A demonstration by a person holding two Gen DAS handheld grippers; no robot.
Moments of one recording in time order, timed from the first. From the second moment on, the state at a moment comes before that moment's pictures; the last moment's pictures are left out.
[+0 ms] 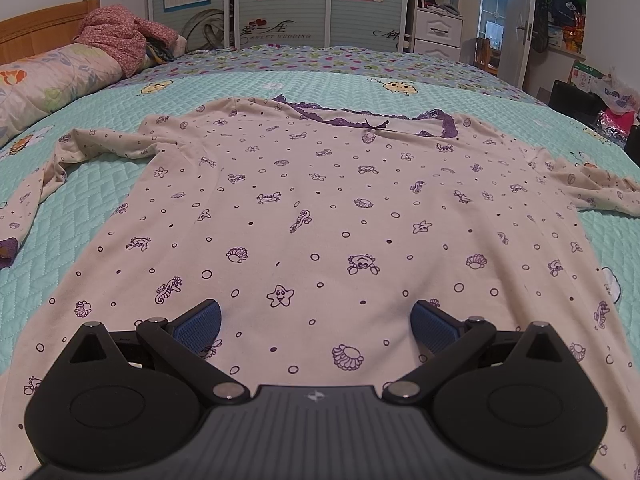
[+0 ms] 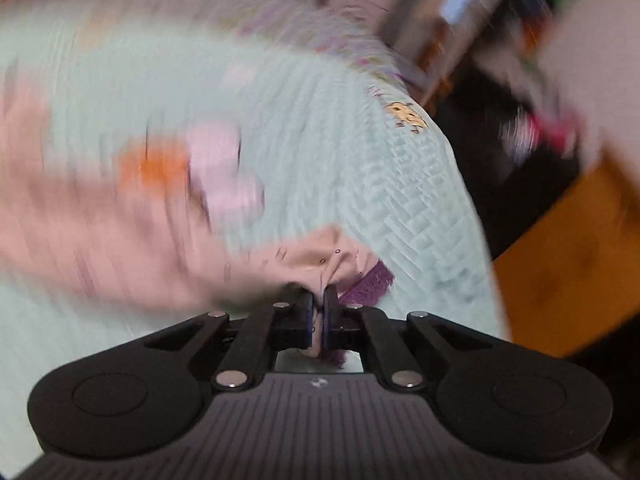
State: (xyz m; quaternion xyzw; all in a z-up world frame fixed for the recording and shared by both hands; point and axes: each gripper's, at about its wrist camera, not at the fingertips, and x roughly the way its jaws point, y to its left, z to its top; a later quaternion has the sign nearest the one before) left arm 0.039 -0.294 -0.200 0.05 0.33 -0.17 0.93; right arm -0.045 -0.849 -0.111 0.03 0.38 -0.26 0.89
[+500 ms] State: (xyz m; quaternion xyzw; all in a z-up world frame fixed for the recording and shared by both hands) left arm 0.039 -0.294 -0.200 0.05 0.33 -0.17 0.93; right arm -0.074 -0.907 -0.117 0.30 0.26 -0.36 0.85
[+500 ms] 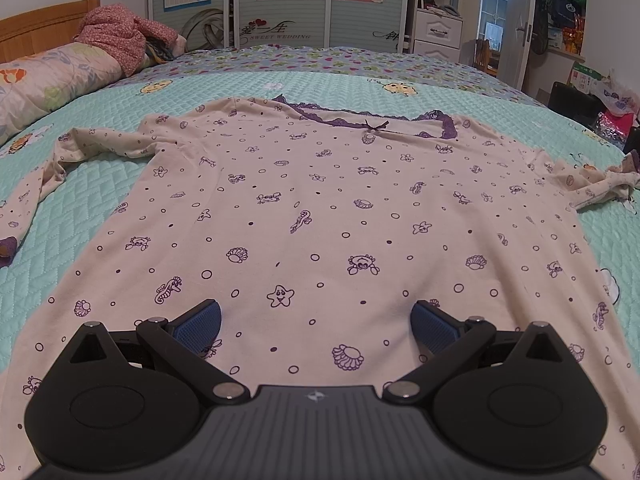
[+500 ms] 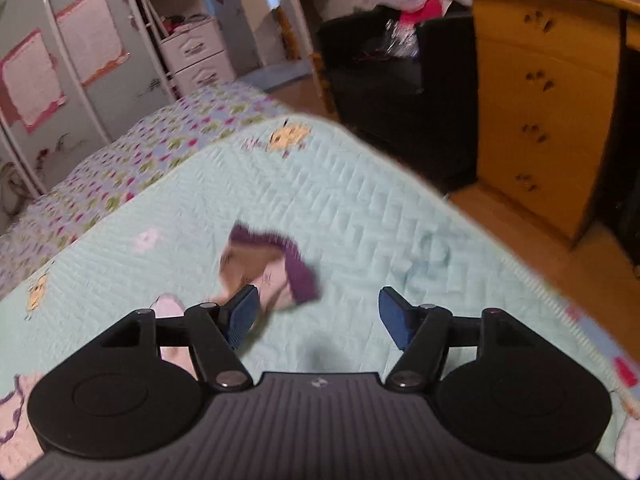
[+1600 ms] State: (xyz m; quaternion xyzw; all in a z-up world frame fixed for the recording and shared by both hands) left arm 0.040 -0.296 -0.200 0.05 0.33 -0.17 0.93; right arm -0.154 -0.920 -0.139 0.39 0.39 -0.40 0.73
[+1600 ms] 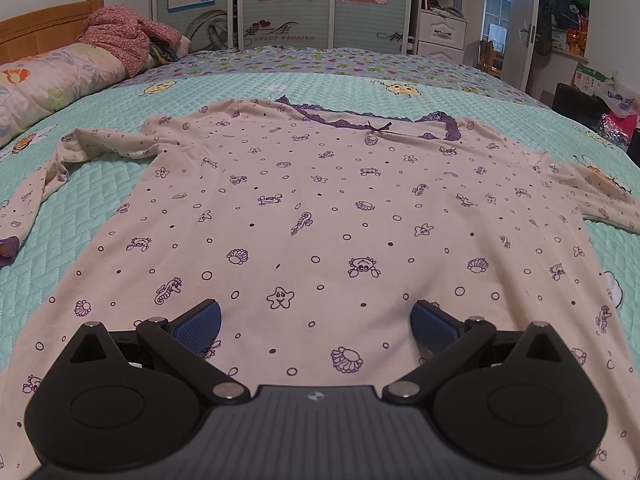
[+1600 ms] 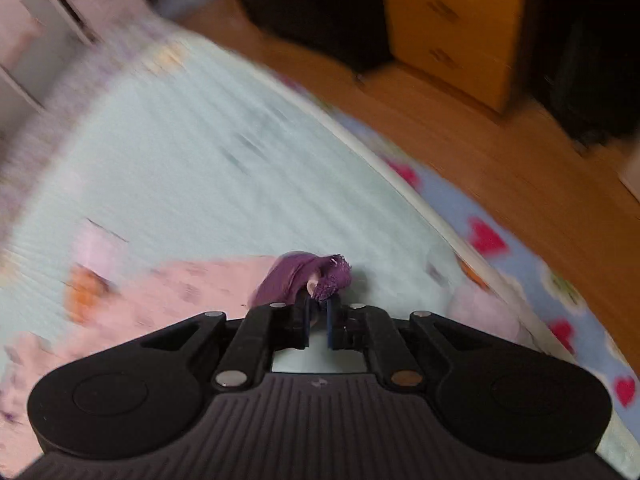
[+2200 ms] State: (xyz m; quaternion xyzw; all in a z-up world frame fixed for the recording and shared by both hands) left arm 0.039 -0.296 -0.201 0.05 0.33 -0.16 0.93; right arm -0.117 -0.901 -0.111 0.23 0.39 -0.29 0.84
